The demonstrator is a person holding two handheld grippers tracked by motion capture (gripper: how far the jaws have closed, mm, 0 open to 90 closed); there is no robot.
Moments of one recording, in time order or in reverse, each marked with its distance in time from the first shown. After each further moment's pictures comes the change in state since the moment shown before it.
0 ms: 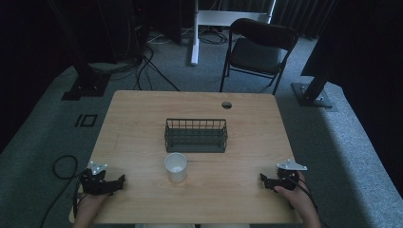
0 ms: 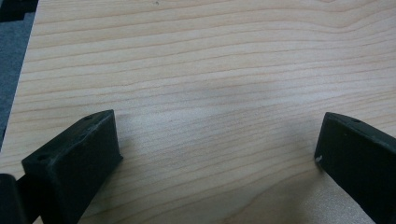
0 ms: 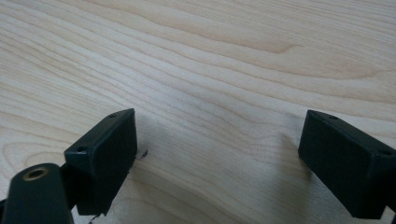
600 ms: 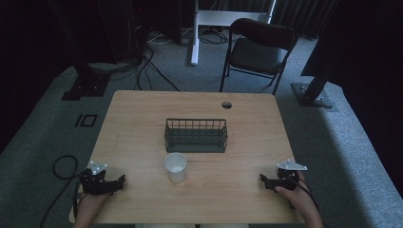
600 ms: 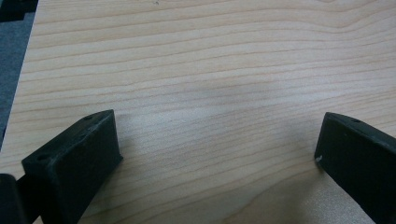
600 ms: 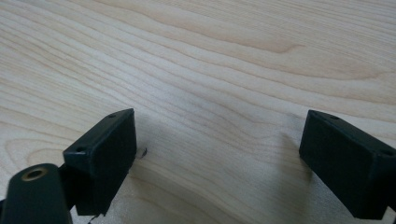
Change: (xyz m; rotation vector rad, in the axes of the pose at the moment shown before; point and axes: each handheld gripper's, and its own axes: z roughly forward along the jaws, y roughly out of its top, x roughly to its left) left arm 0.000 0.000 0.000 0.000 0.000 0.000; right arm -0.001 0.000 0.000 0.002 0.012 -0.010
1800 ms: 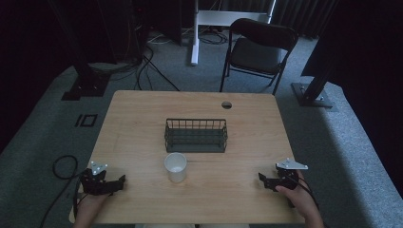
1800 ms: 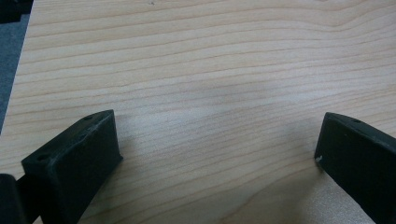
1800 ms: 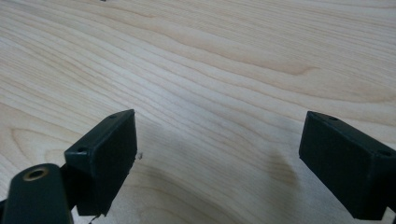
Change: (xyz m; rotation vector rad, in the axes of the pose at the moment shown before) left arm -0.001 0.000 0.000 0.001 -0.009 0.009; right arm 0.003 0.007 -0.004 -0.041 0.055 -0.011
